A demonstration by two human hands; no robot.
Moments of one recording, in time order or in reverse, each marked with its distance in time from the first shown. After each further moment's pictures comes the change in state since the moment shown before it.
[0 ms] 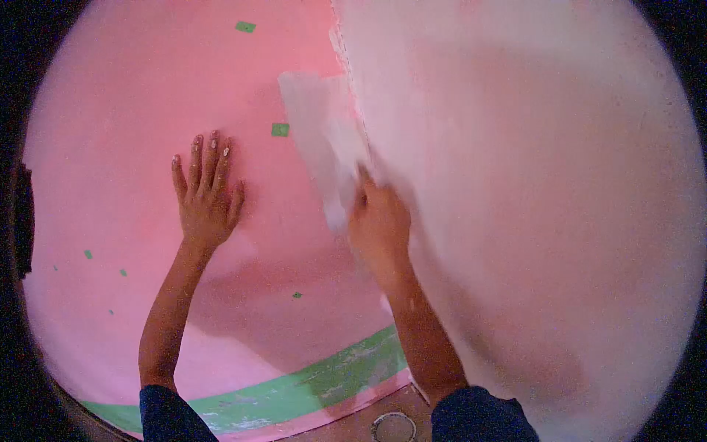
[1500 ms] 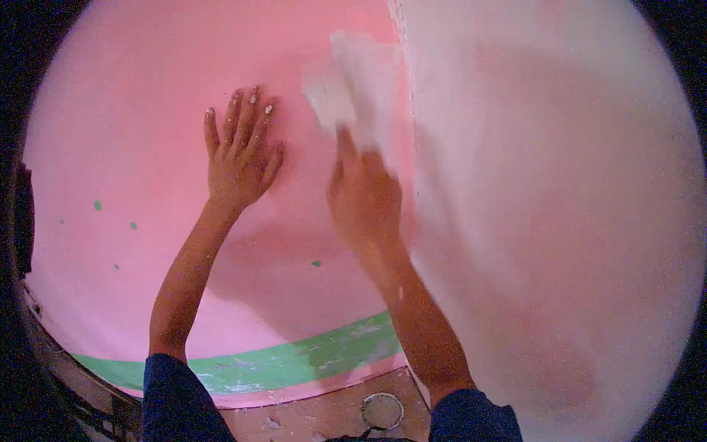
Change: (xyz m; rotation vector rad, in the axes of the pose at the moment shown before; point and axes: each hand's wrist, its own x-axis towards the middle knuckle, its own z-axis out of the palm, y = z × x) left_hand 0.000 -0.001 0.004 -0.072 0.072 -0.020; right_hand 0.008 -0.073 -0.003 -0.037 -0.140 -0.126
